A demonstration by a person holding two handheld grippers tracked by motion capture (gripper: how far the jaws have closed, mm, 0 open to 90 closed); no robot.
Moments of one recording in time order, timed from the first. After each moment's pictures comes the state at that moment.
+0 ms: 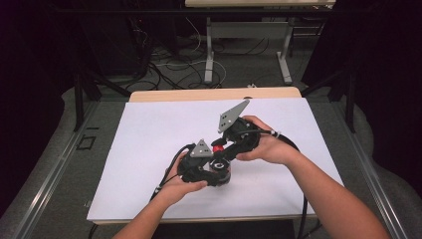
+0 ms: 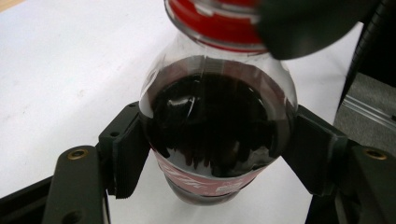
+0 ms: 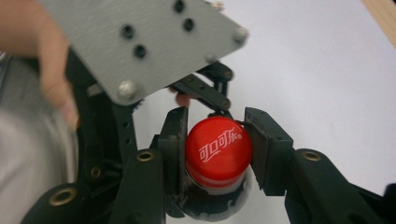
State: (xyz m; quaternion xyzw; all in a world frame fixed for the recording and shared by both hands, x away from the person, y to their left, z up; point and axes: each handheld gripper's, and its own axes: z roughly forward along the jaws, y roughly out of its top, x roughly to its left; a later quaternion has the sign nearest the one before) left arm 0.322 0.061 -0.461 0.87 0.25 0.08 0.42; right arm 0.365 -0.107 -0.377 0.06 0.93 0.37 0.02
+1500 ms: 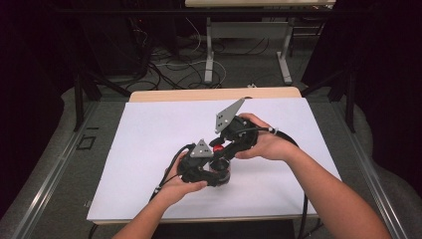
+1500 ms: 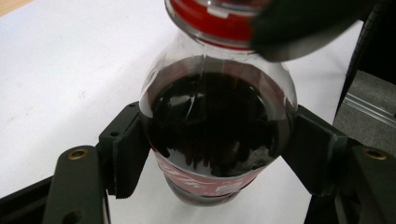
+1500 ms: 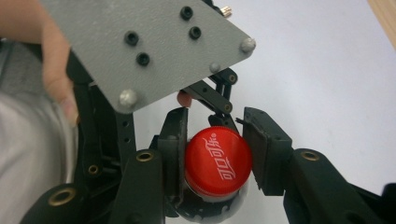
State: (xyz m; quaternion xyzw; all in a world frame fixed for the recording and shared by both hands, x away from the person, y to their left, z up) left arm 0.320 0.061 -0.459 0.87 0.26 0.08 0.42; right arm 0.367 -0.100 -0.371 0.04 0.93 0.36 0.03
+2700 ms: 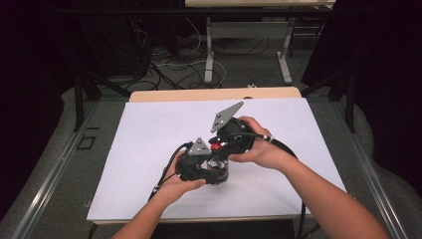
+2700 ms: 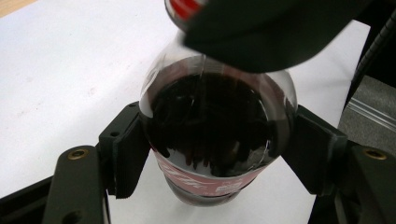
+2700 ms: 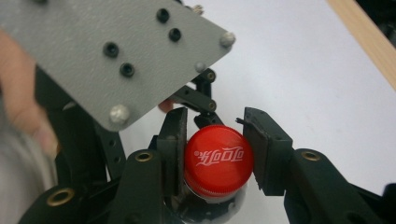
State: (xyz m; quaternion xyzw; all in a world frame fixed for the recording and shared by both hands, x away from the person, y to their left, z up) left arm 0.324 0.066 -0.457 0.87 0.26 0.08 0.41; right arm 0.356 -0.092 -0.372 0.12 0.93 0.35 0.07
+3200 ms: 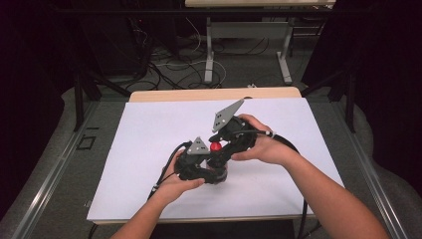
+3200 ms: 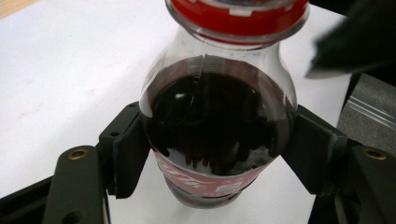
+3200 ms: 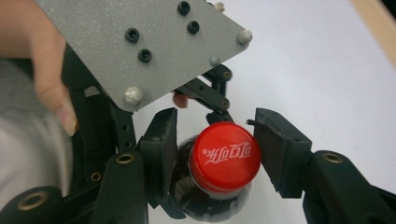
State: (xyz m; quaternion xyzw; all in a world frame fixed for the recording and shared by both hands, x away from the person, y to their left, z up) left arm 0.326 0.068 -0.457 0.86 0.27 0.08 0.42; right arm 0.358 -0.094 -0.370 0.09 0.93 0.36 0.07
